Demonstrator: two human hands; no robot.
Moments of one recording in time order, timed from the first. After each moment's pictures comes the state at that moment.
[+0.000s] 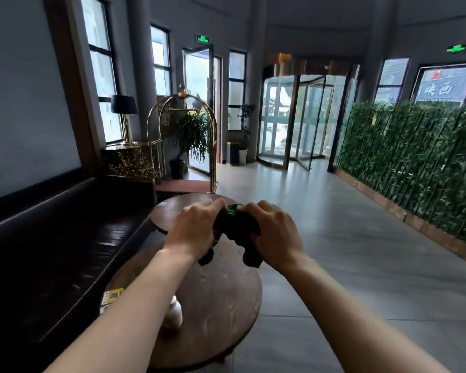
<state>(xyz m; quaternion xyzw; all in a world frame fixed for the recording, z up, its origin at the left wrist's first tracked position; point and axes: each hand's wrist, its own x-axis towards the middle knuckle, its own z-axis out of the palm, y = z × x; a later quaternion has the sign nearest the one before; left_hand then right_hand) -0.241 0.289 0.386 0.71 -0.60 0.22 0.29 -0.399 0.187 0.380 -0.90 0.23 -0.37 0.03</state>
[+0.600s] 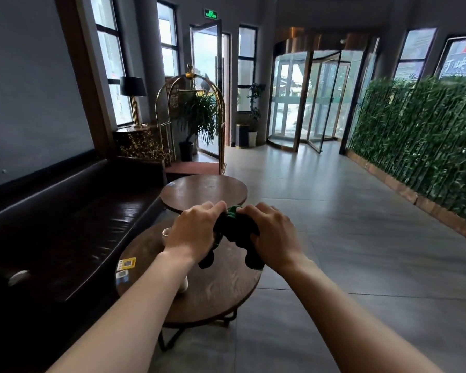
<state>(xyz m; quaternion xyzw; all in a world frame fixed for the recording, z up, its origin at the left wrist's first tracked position) -0.302 0.331 0.346 0.75 -0.58 0.21 0.25 -0.452 0.218 0.335 -0.91 0.23 -0.35 0.05</state>
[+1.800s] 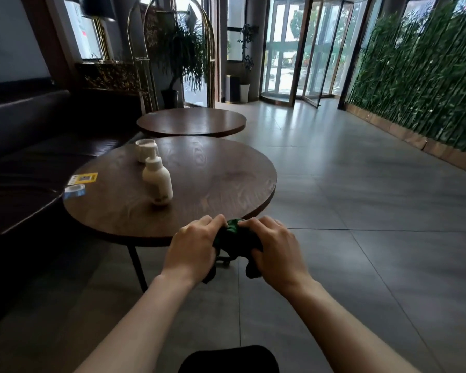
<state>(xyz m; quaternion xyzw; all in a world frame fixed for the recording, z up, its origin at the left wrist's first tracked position) -0.232 0.289 -0.181 0.77 -0.58 0.10 0.25 -0.386 0.189 -0.192 -0.90 0.29 -0.30 0.10</state>
